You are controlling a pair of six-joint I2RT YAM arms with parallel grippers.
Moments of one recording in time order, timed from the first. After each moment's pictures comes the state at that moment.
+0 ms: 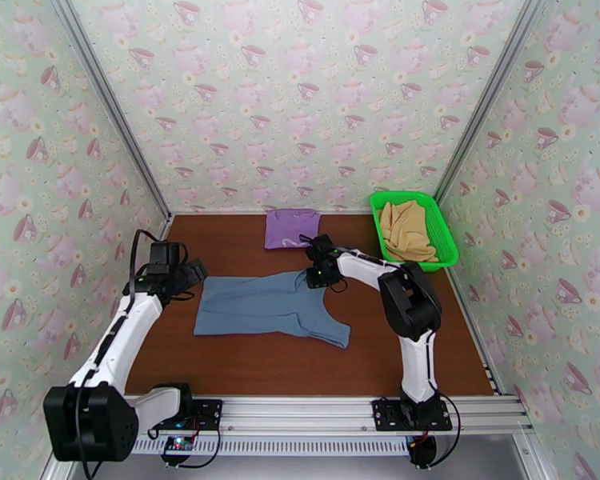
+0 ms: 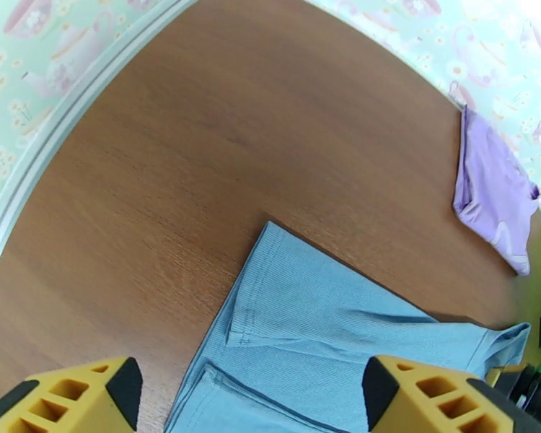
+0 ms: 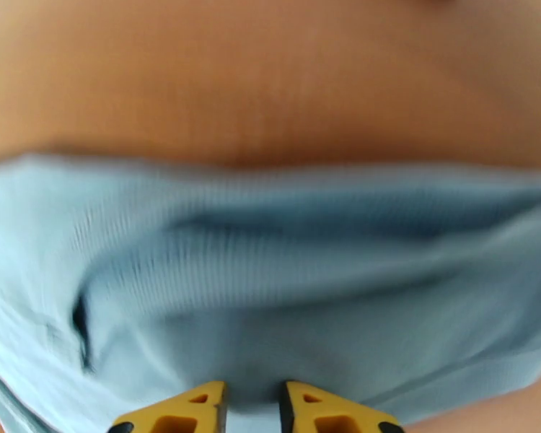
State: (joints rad) left arm 0.04 1.16 0.96 -0.66 -0.13 -0.50; right arm 0.53 2.10 1.52 -0.62 -0.08 0.18
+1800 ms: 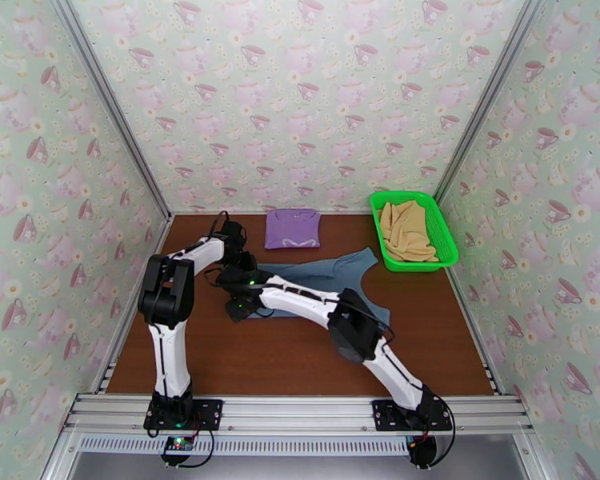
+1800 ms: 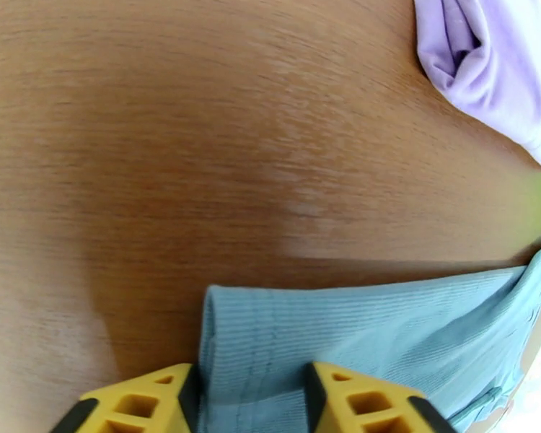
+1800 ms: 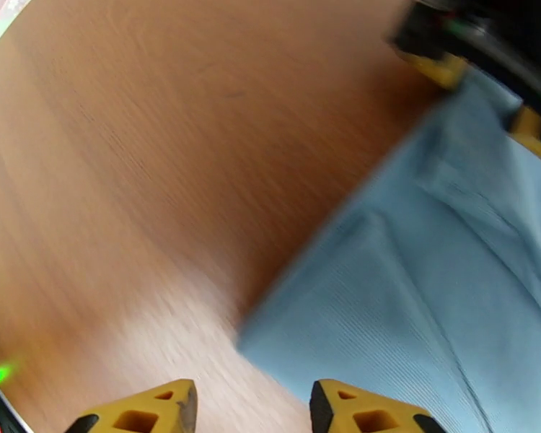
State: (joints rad) left arm -0.19 2.11 1.51 -0.65 0.22 -0.43; right arm 1.09 2.42 2.14 -0.86 0.06 0.26
